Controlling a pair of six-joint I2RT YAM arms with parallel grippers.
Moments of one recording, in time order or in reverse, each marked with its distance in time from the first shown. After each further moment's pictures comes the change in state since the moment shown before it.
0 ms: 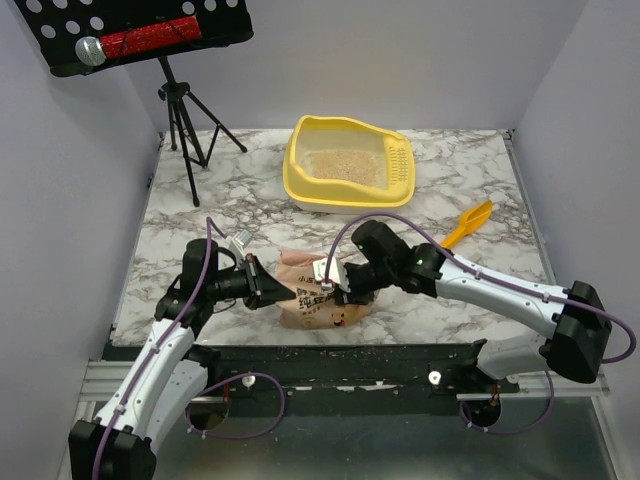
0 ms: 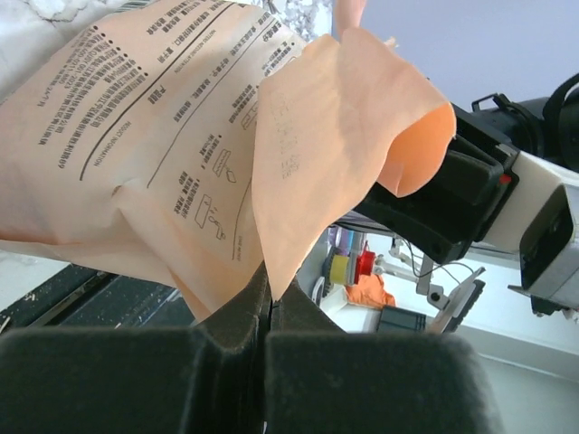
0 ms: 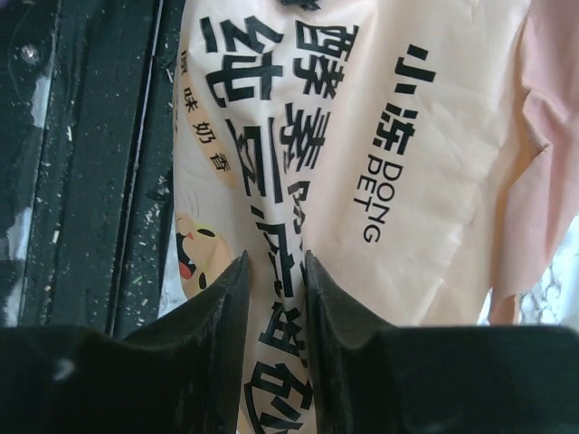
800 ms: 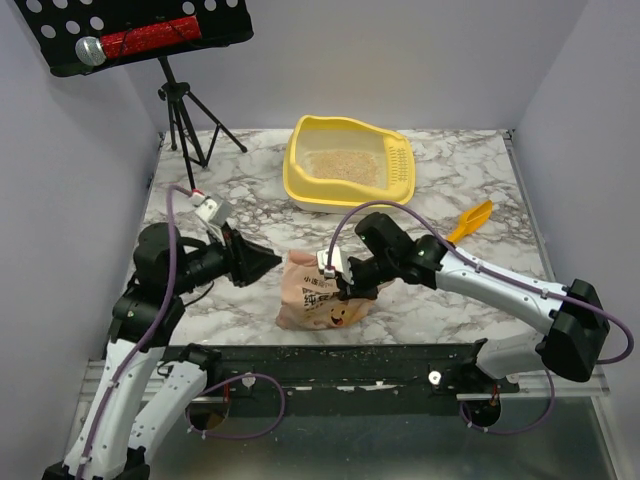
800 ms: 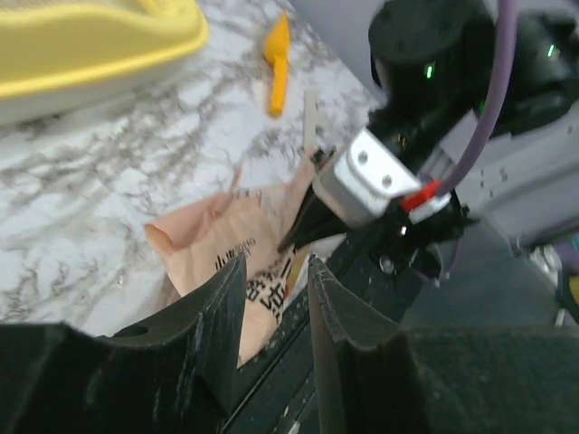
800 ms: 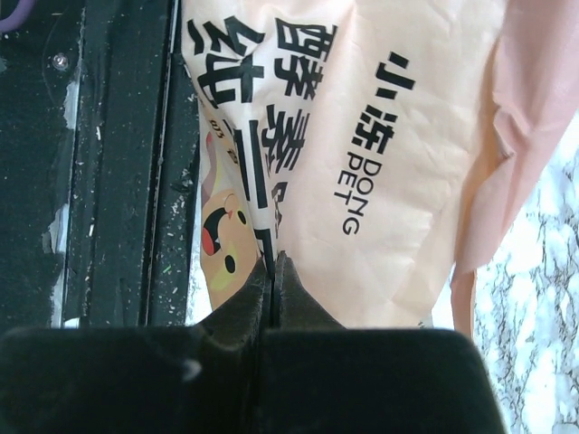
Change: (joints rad) left arm -0.036 -0.071 0.552 -0.272 -0.277 0.602; right arm -0.060 0.026 0.038 -0.069 -0.053 0.055
